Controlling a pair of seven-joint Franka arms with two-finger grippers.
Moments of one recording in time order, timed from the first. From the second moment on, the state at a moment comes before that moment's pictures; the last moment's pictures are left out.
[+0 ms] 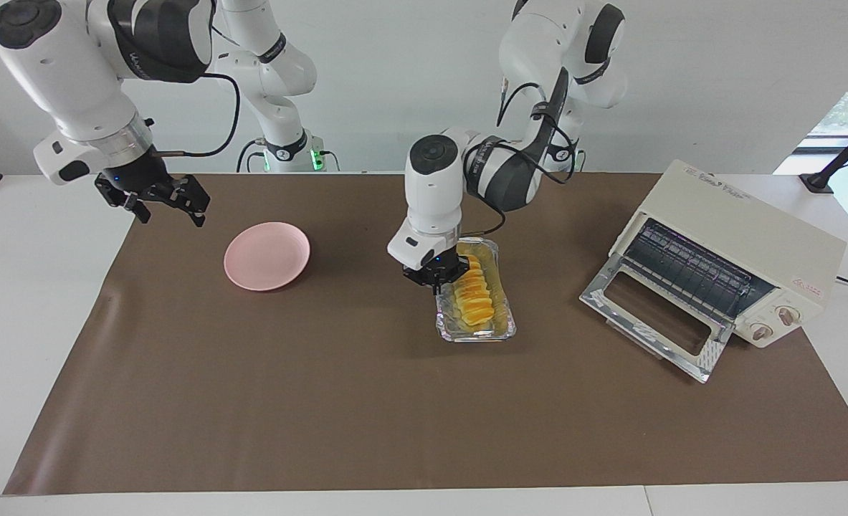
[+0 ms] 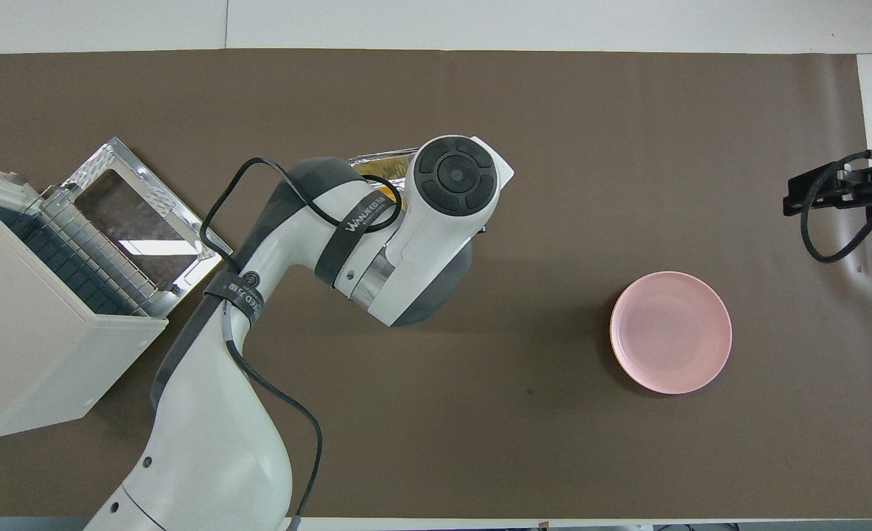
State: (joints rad) left arm -0.78 0.54 0.05 -1.39 0.06 1.95 -0.69; right arm -0.02 0.06 -0.04 -1.58 -0.01 1.60 0.05
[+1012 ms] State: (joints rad) left arm -0.91 0.64 0.06 -1.41 0.08 2.06 -0.82; right arm -0.02 0.06 -0.04 -1.58 -0.01 1.60 0.05
